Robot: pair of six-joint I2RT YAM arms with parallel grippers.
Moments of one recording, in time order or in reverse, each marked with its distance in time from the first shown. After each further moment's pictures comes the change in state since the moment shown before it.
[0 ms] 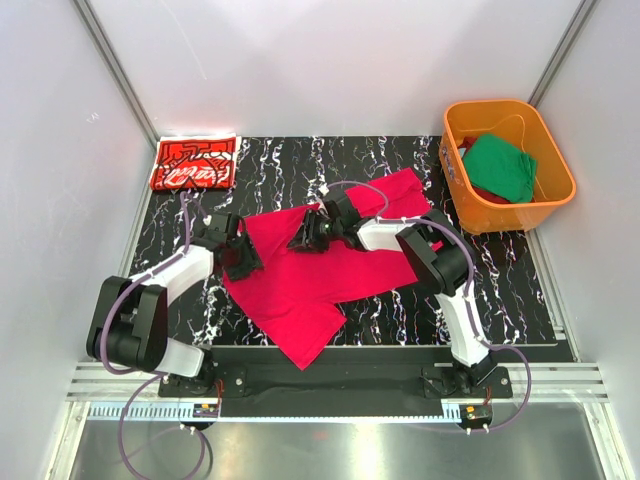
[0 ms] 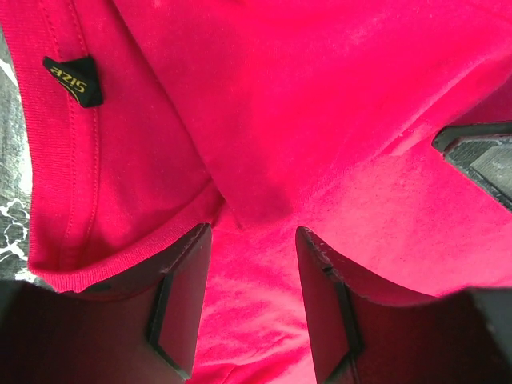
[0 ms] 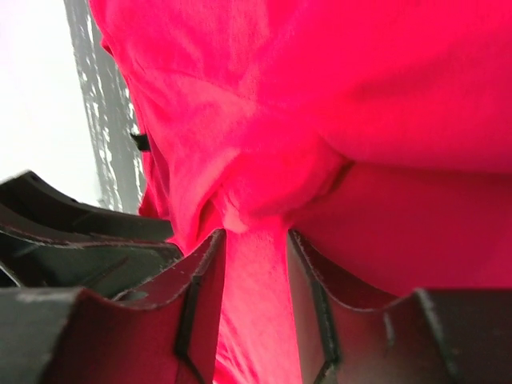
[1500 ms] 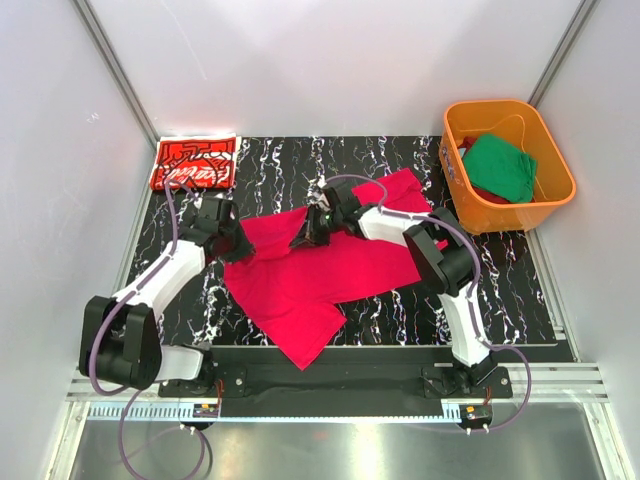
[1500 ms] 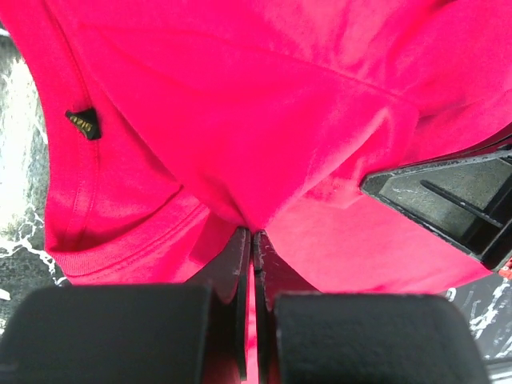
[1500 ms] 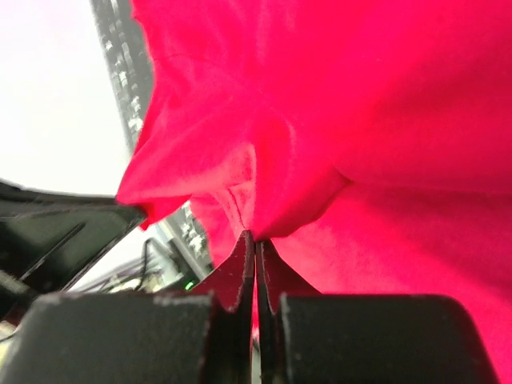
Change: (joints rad) left arm 0.013 -0.097 0.111 -0.084 -0.002 -0.015; right arm -0.016 -0.020 0.099 -0.194 -0.108 0.017
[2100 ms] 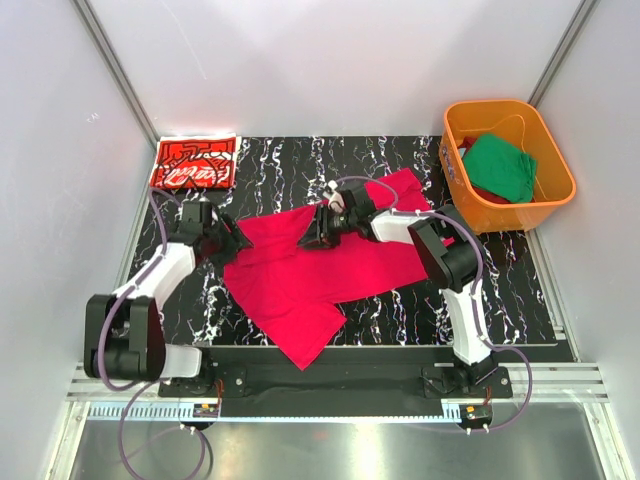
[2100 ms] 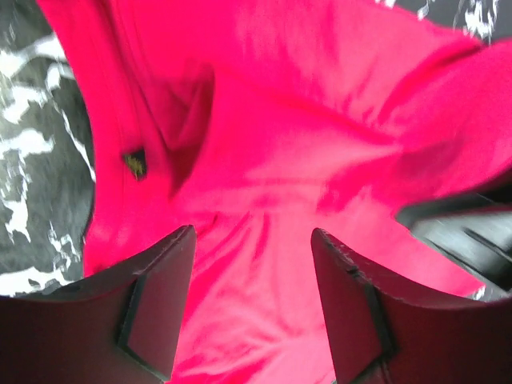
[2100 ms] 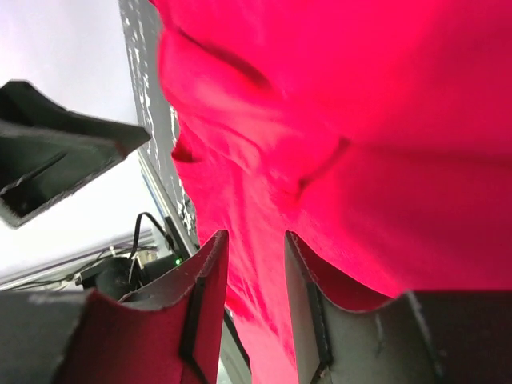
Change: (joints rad) left arm 0.157 0.039 -0.040 0.093 0.105 0.015; right arm -0.084 0.001 -0.084 0.143 -0.159 -0.067
